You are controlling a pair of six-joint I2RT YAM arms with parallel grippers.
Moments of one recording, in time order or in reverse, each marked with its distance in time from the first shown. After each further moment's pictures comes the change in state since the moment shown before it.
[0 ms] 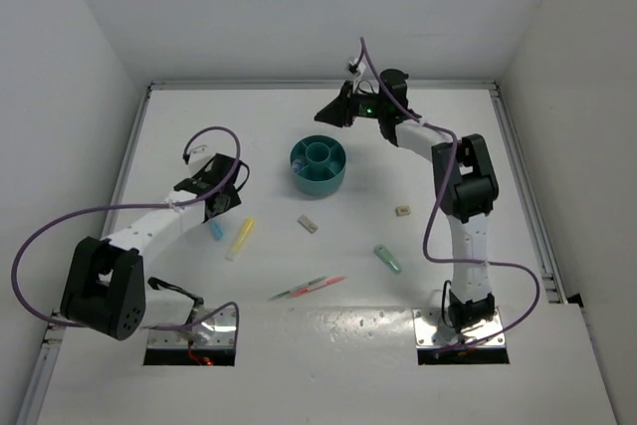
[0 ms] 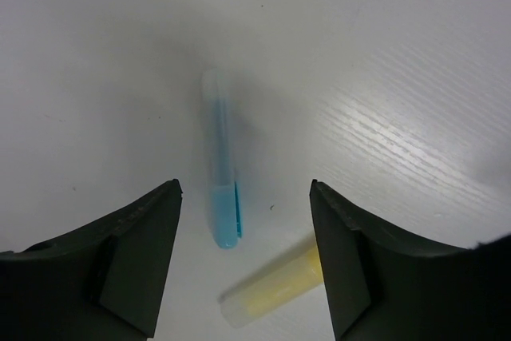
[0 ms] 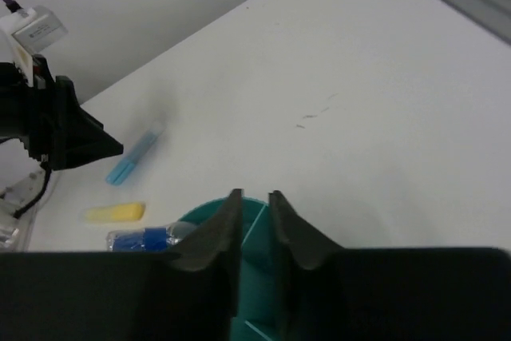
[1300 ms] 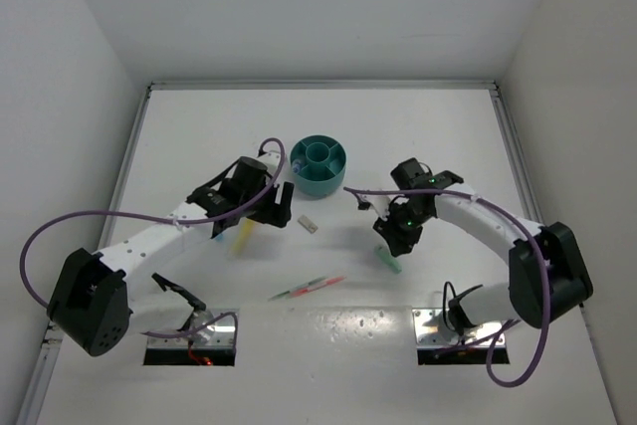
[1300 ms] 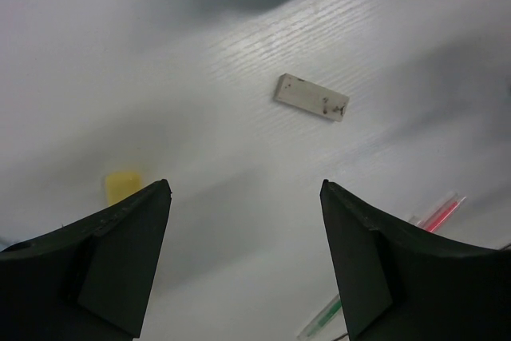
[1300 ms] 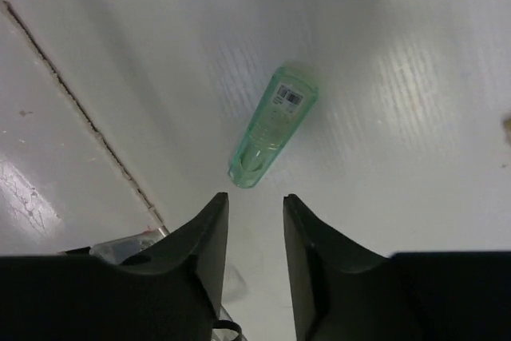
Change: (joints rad) left arm -0.251 -0.082 0.008 0.153 0.592 0.472; right arm 0.145 -0.855 -0.743 -1.355 0.626 -0.890
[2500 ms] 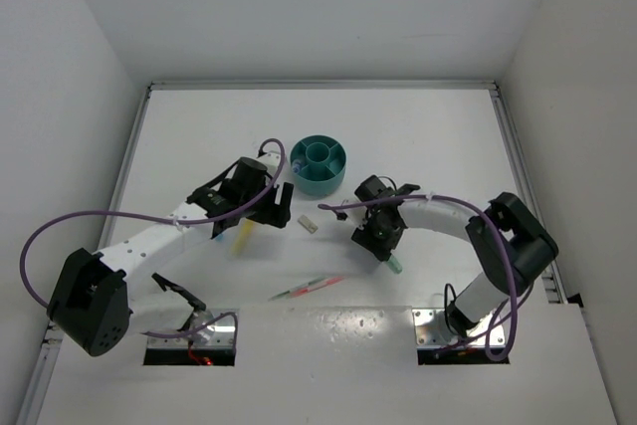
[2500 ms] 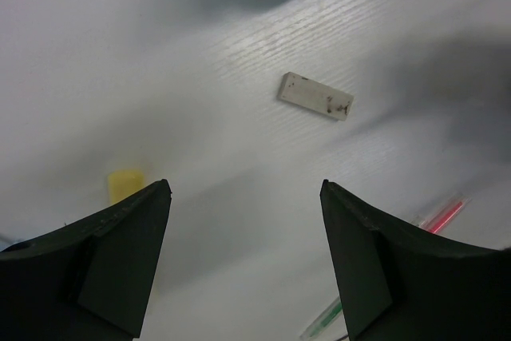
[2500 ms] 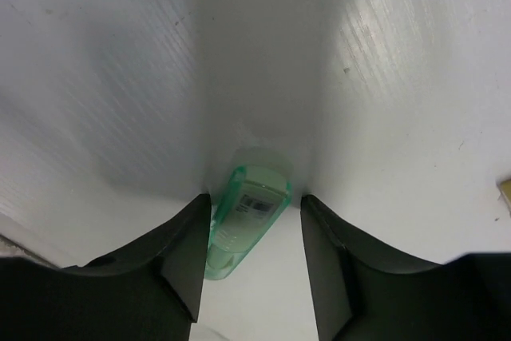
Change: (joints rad) left arm 0.000 0.000 -0.005 0.000 -0.007 0.003; right arm 0.230 0.230 -0.043 0.271 0.319 0.259
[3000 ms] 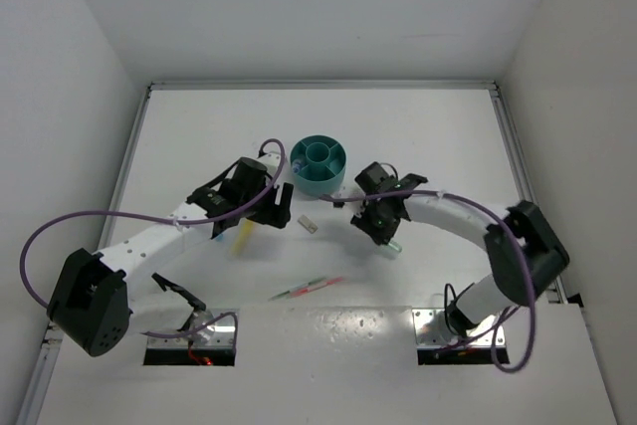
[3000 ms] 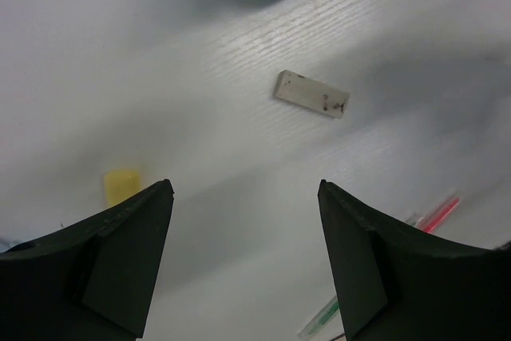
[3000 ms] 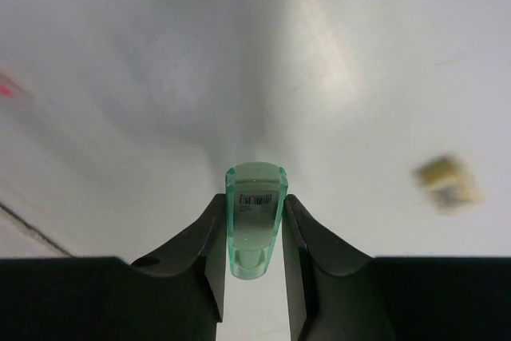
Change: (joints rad) left arm 0.000 0.000 0.000 -0.002 0.007 0.000; right arm -0.004 -0.025 0.069 -0.067 -0.009 -0.026
